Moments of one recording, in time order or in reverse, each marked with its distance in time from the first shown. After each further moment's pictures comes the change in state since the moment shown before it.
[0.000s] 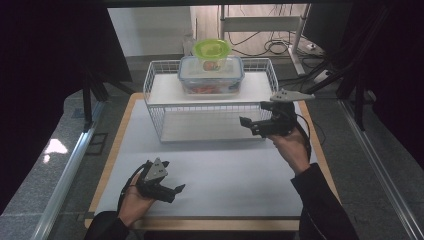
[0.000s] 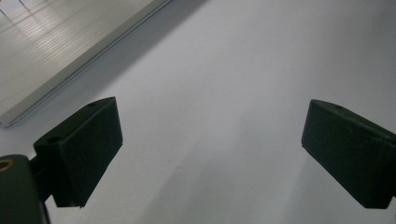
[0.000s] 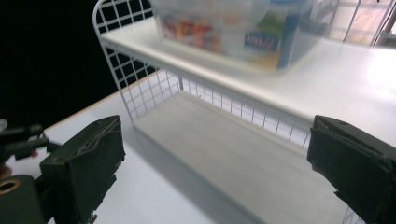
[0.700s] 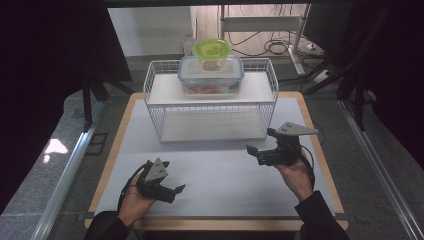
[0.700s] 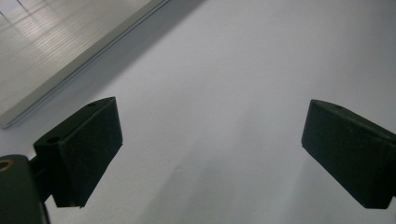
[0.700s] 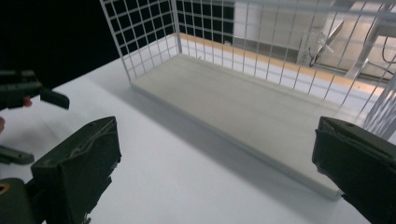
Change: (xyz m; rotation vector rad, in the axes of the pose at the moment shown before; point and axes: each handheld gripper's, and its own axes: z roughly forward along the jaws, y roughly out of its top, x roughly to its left) left arm -0.001 0.000 0.001 0.004 -0.006 0.007; right arm 0.008 -0.078 -0.013 0.028 -0.020 0.012
